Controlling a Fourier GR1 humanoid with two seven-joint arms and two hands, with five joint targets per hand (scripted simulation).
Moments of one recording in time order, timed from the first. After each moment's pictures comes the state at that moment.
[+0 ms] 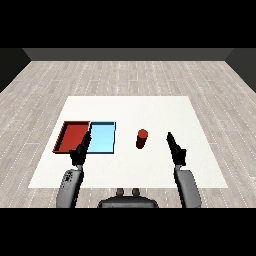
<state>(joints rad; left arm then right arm) 0.00 0.10 -0.04 -1.57 0.01 0.01 -0.02 0.00 -0.11 0.01 -1.56 0.05 0.01 -0.01</state>
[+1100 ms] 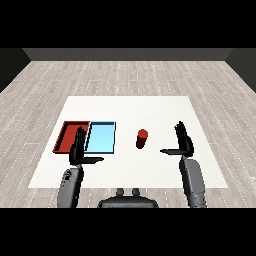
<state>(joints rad) -0.02 0.05 0.03 -1.57 0.05 -0.03 -0.42 -0.18 -0.16 -0.17 -1.34 -0.11 0.16 -0.37</state>
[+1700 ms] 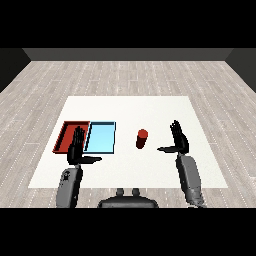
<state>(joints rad) -0.02 0.06 0.05 -1.58 0.08 -0.06 -0.42 -0.25 -0.15 -0.17 -1.23 -0.13 0.18 -0.37</state>
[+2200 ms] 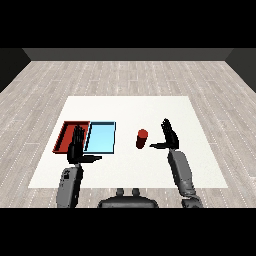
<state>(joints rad) -0.03 0.05 0.06 -1.60 0.10 -0.06 -0.40 -0.37 -0.09 -0.14 -1.06 -0.12 0.15 -0.37</state>
